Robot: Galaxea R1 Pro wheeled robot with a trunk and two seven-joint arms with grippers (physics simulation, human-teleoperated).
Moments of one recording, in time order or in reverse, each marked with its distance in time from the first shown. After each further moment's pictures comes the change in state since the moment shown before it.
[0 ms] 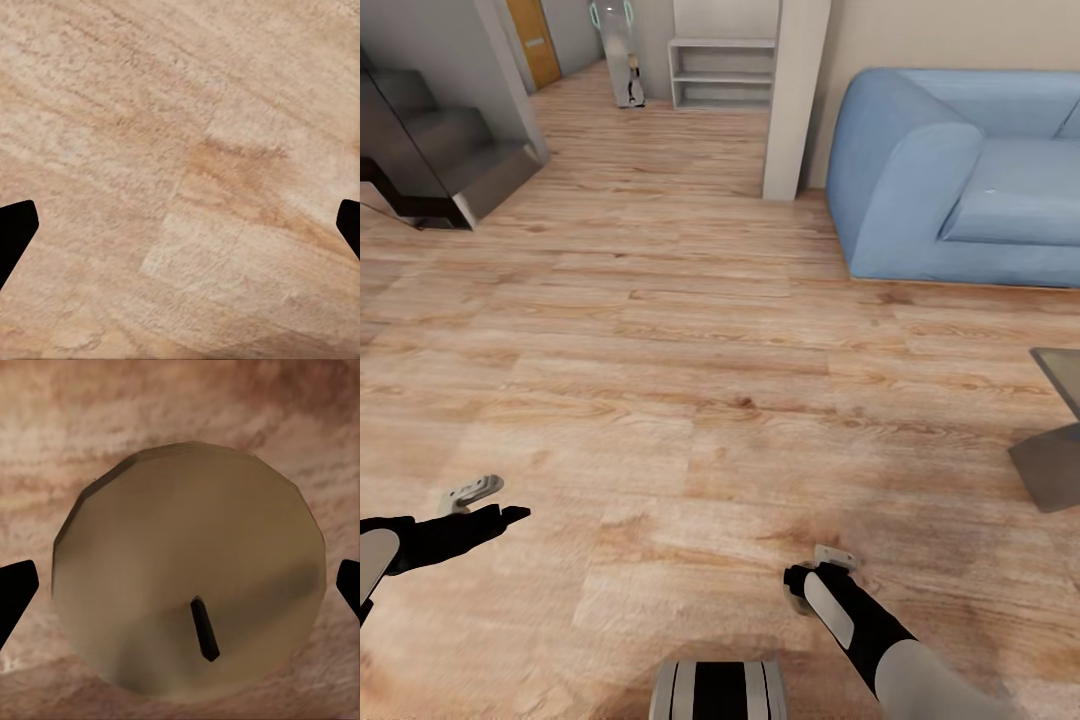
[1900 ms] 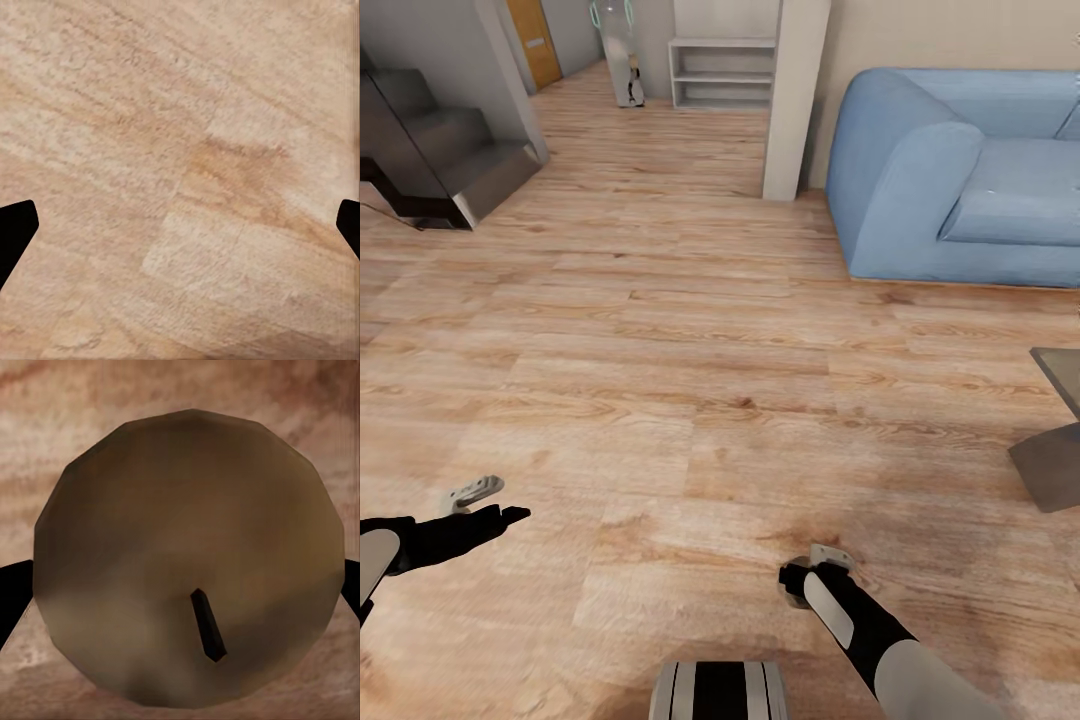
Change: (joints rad) left arm 0.000 0.000 0.000 0.003 0.000 0.000 0.000; right arm 0.000 0.001 -0.001 0.000 0.002 0.000 0.056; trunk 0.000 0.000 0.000
